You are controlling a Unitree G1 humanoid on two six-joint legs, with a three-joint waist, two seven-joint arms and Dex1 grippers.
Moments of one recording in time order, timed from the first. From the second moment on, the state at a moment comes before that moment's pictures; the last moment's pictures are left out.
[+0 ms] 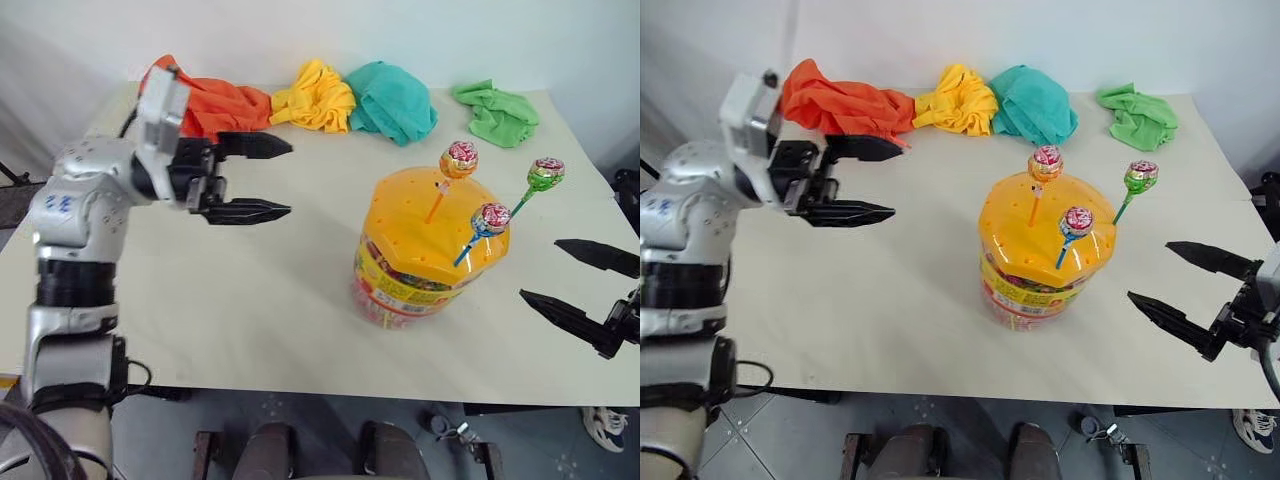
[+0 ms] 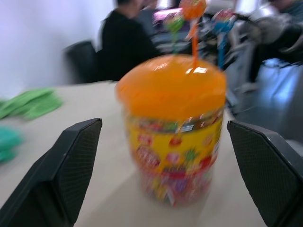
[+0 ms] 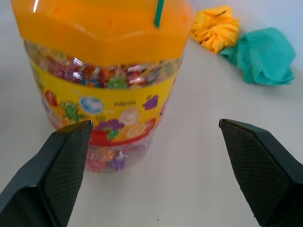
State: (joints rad) left arm -0.98 0.65 0.02 0.22 -0.61 0.44 -1.39; right arm 0.25 -0.88 -0.81 -0.52 0.81 0.45 1.00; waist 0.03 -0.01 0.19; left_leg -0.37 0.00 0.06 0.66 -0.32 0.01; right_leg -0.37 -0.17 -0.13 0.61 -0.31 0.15
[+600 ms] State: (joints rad) left arm -1.30 0.26 -0.09 0.56 -0.50 0.41 -1.45; right arm 0.32 -0.84 -0.97 -0.66 0.97 0.53 0.85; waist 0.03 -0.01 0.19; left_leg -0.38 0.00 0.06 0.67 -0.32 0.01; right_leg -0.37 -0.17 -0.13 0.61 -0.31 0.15
